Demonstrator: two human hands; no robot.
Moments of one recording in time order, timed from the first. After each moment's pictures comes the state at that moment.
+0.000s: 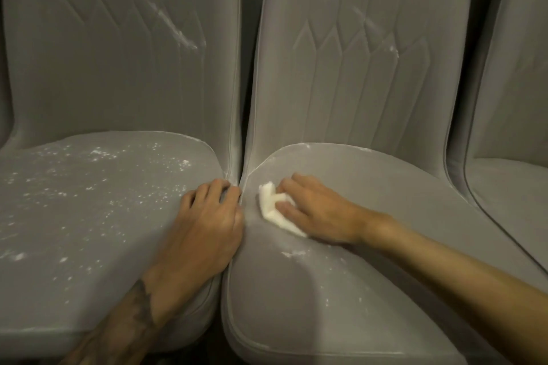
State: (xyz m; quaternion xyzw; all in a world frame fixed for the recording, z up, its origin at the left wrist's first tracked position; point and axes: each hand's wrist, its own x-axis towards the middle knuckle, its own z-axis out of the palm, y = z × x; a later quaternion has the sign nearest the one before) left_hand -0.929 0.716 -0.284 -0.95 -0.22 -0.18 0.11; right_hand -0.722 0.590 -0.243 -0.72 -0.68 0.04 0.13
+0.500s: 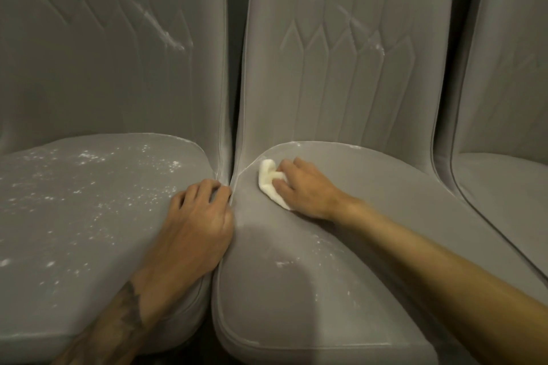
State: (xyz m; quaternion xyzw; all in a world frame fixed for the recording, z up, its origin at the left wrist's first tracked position) left_hand -0.929 0.710 -0.281 -0.95 -0.20 -0.16 0.16; right_hand -0.715 0.611 -0.236 -0.82 -0.56 0.02 0.13
